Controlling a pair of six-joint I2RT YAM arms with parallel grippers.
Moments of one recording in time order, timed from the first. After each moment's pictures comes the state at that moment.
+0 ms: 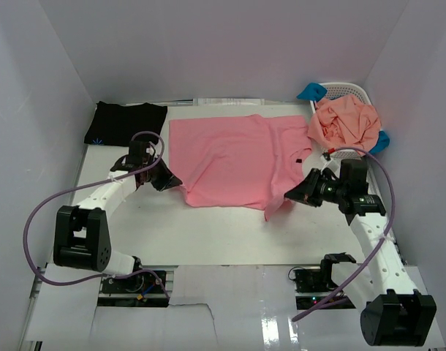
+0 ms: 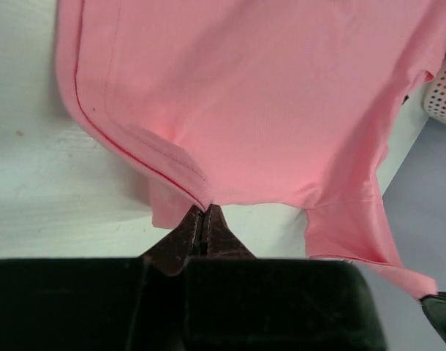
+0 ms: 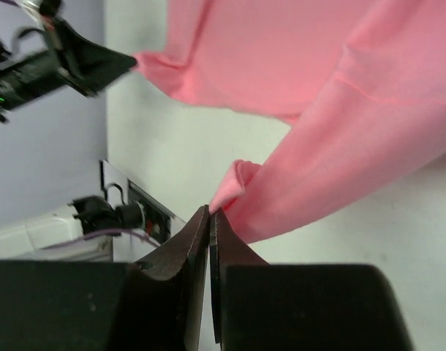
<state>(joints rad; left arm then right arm) -0.14 1.43 0.88 -0.35 0.38 -0.79 0.03 0.89 0.71 -0.46 -0.78 0.56</state>
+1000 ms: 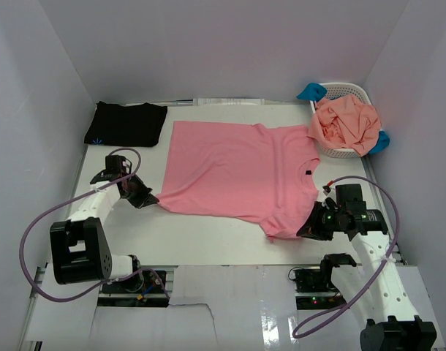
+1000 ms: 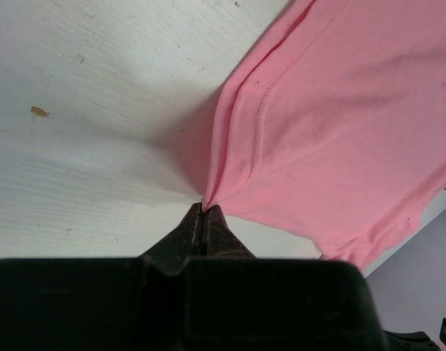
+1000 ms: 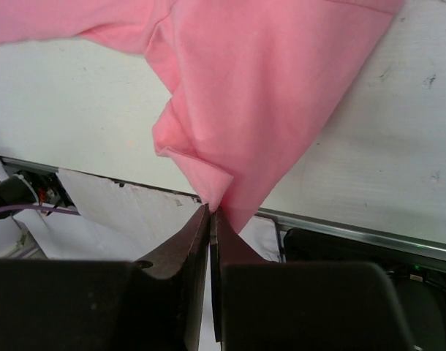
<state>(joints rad) 0.10 1.33 0.76 -0.59 0.33 -0.69 0.07 0.70 0.61 -1.06 -0.48 0.40</state>
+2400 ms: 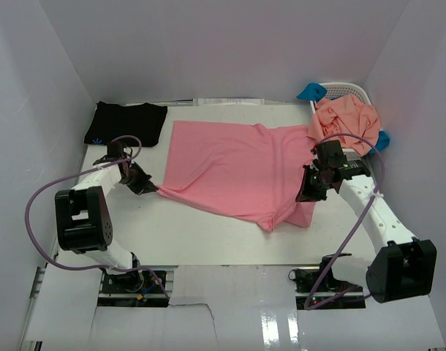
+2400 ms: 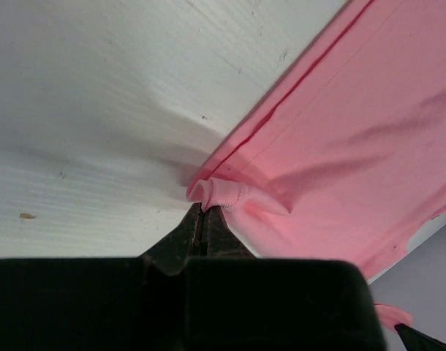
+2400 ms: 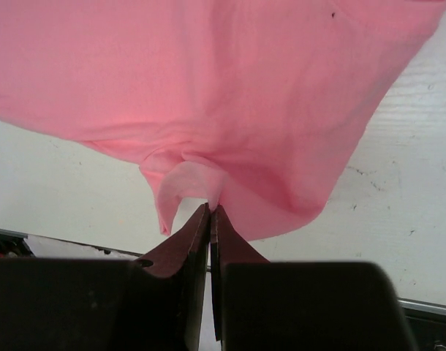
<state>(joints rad) 0.12 1.57 0.94 -0.55 0.31 -0.67 0.21 1.18 0.96 -0.92 -0.20 0.38</state>
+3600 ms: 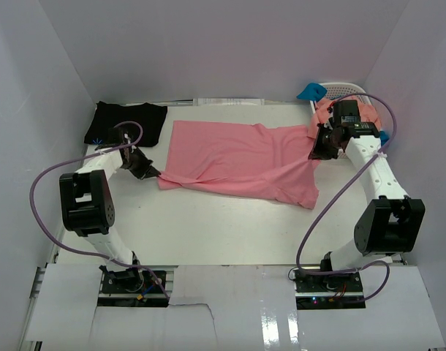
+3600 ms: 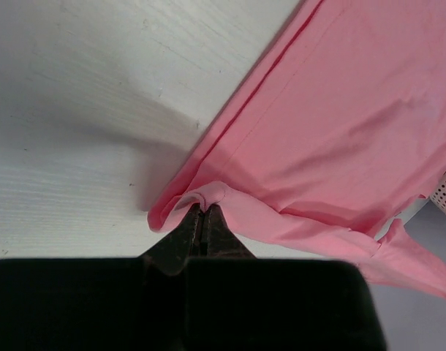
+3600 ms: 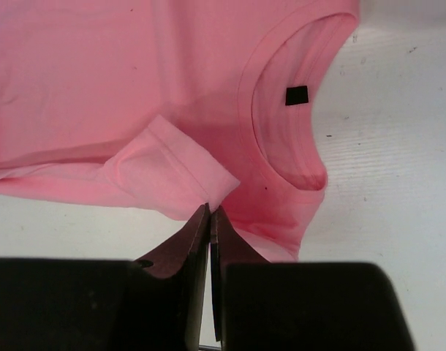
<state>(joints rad) 0.11 1.75 1.13 -0.53 0.38 -0.68 0.05 1.52 1.38 -0.86 -0.15 0.28</state>
